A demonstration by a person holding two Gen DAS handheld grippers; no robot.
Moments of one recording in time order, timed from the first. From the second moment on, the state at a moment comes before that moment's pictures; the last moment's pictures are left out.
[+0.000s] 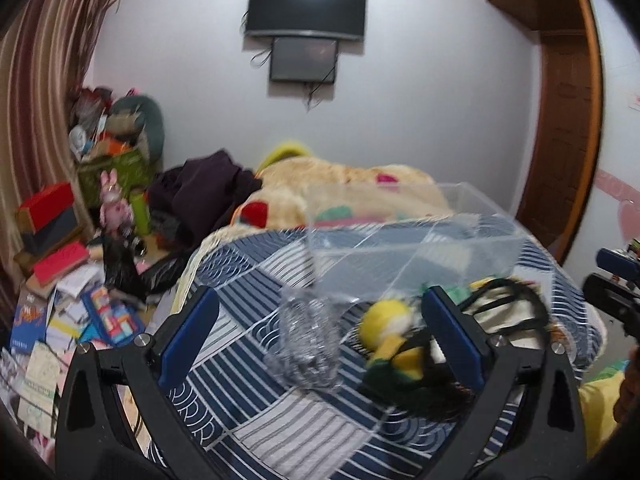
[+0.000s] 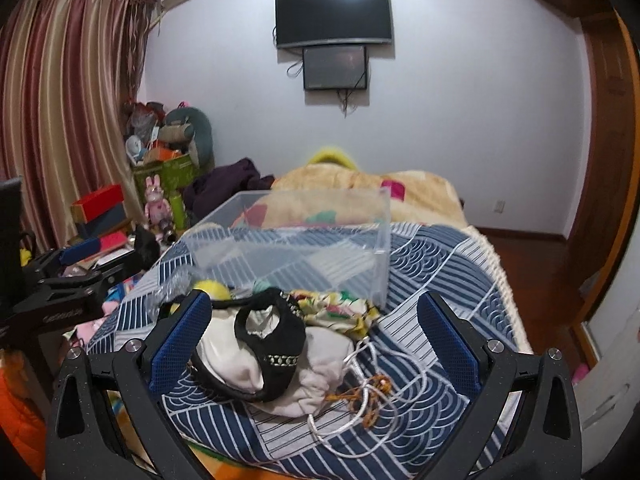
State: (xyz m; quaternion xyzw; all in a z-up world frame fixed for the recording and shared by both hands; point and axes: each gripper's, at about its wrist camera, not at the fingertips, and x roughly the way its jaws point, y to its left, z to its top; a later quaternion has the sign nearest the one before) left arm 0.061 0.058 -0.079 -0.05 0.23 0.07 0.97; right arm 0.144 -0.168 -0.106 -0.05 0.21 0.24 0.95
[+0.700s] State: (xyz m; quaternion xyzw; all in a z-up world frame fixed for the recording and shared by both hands) left arm 0.119 0.082 -0.147 -0.10 0.33 0.06 0.94; right arm 0.167 -0.142 -0.146 -0.06 0.29 0.30 0.91
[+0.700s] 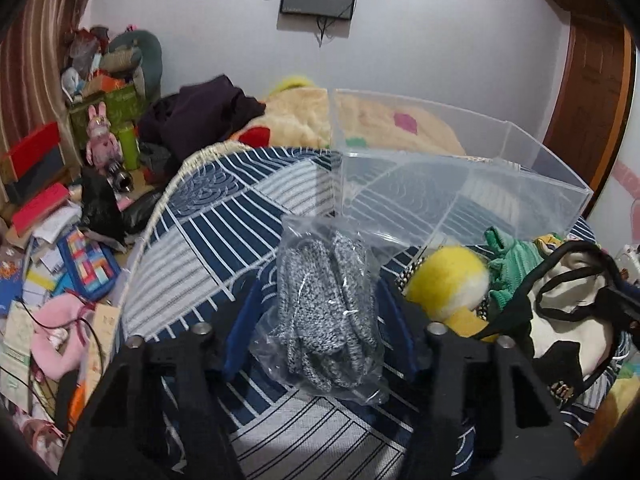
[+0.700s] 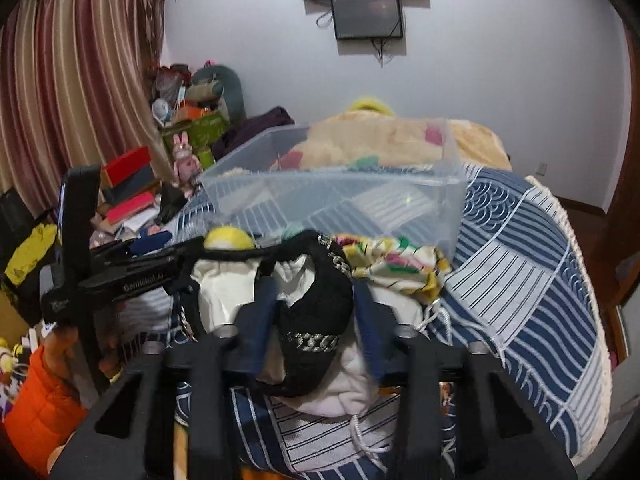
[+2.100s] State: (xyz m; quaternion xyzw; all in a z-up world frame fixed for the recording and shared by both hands) left arm 0.170 0.065 -0.043 -0.08 0.26 -0.04 0.96; right arm 0.227 -0.146 -0.054 -0.03 0.16 0.22 0.96
